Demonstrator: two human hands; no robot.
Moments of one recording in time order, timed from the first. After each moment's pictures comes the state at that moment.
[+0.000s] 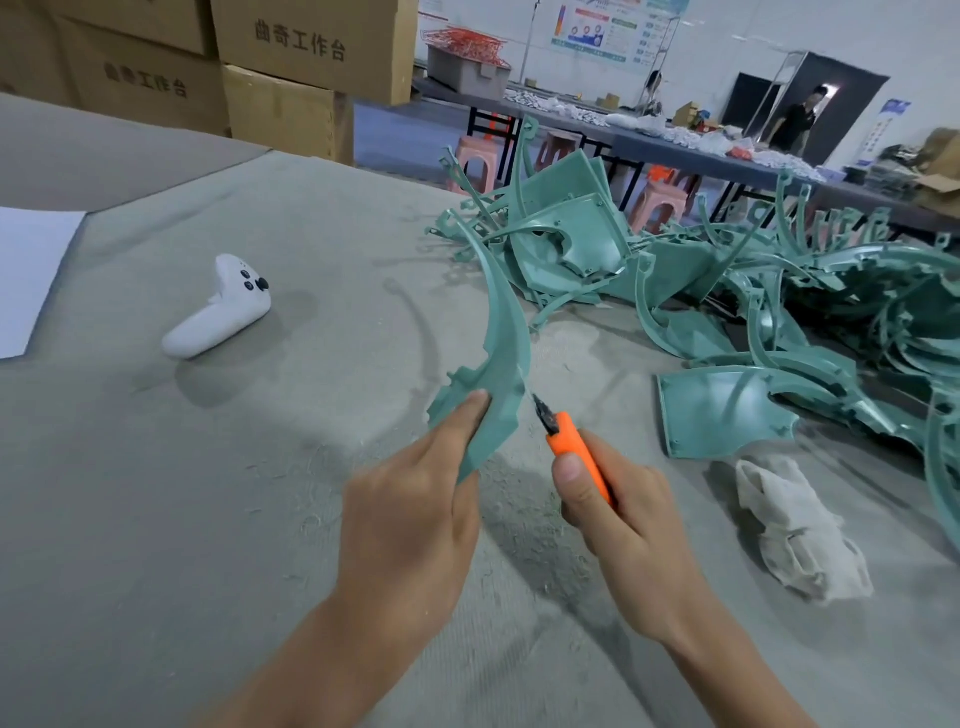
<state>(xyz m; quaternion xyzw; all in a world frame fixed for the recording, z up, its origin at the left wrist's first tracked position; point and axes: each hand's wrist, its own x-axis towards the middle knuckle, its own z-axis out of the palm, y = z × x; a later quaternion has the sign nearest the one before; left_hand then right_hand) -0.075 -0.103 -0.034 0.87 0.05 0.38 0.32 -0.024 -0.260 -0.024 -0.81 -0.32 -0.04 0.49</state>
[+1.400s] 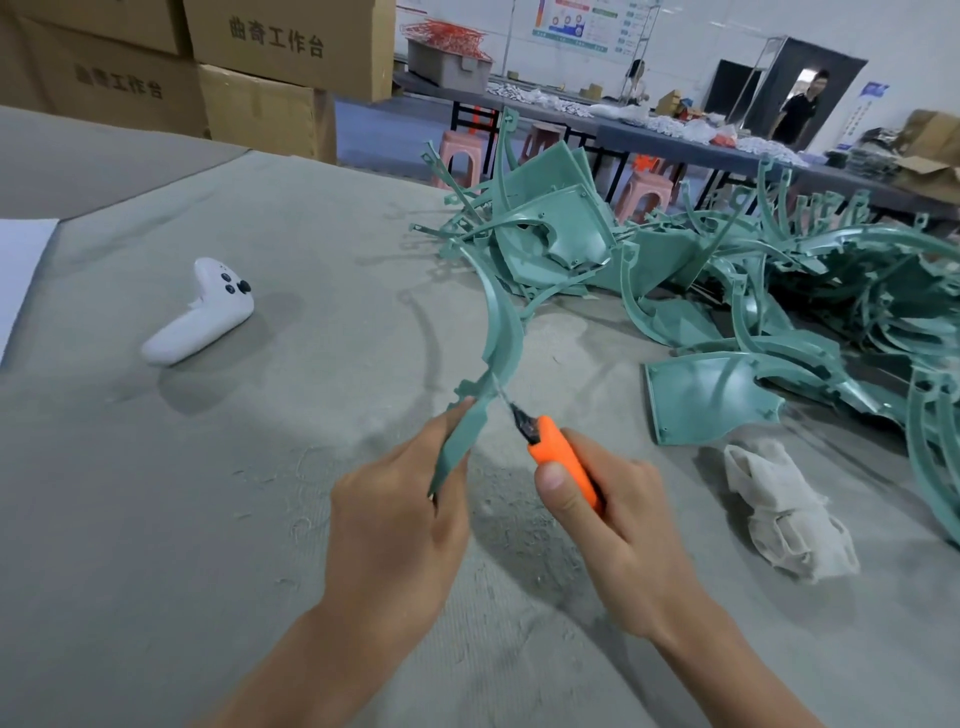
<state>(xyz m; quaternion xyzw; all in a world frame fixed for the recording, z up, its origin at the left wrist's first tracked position) -0.075 -0.104 -0.029 0.85 0.05 0.39 0.34 -0.024 -0.261 -0.030 -0.81 -0.34 -0.08 0.47</state>
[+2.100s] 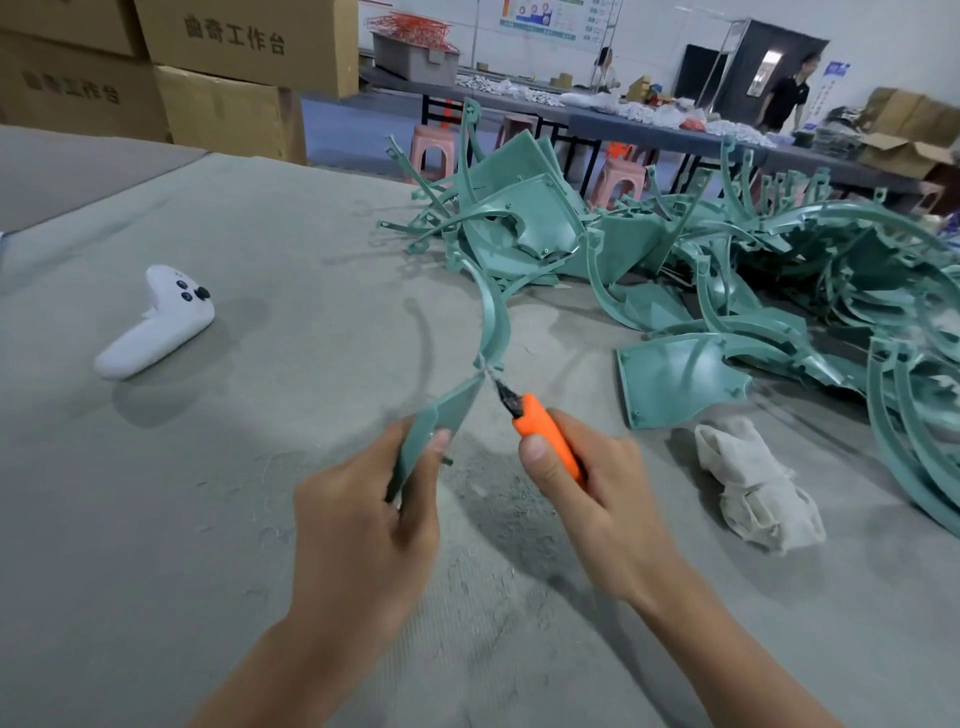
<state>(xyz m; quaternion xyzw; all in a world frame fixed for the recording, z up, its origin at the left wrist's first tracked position) -0.074 -0.108 -0.029 0.82 0.01 0.48 0.33 -0.010 -0.271 -0.034 -0.82 -0.31 -0.09 0.47</state>
